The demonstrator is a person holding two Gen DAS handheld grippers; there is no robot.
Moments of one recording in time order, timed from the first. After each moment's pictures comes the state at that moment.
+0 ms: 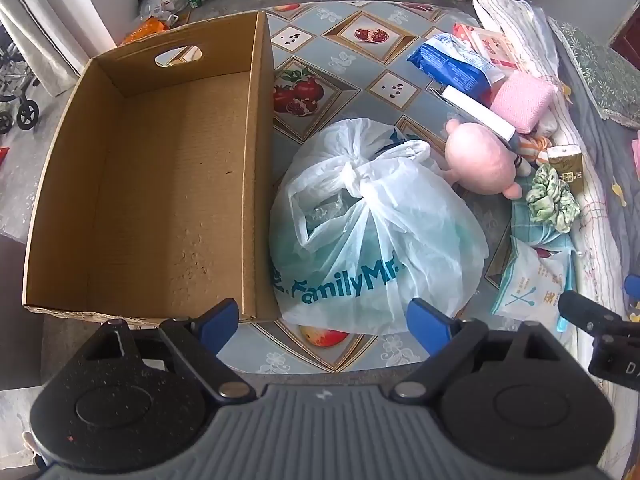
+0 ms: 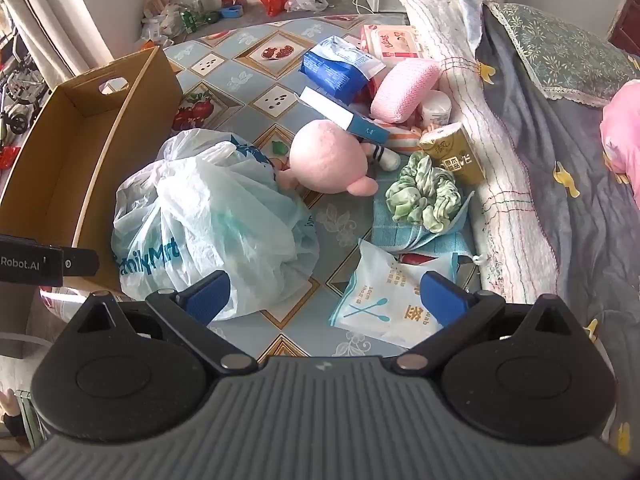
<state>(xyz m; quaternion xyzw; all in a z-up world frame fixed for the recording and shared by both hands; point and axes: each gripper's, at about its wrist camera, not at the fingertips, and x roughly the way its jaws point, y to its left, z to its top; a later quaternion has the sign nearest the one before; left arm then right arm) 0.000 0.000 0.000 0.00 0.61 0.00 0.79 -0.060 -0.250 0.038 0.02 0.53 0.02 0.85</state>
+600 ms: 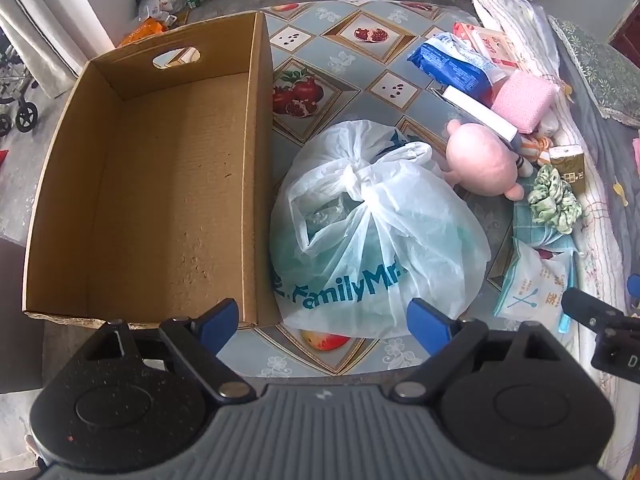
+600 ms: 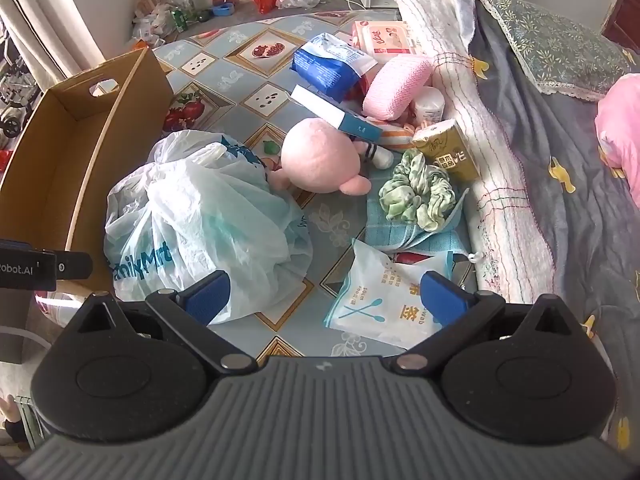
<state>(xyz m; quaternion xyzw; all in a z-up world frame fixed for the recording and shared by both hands) 0.003 0.000 -0.003 0.00 0.61 0.00 0.79 -0.053 -0.251 0.035 0.02 0.54 0.01 0.84</state>
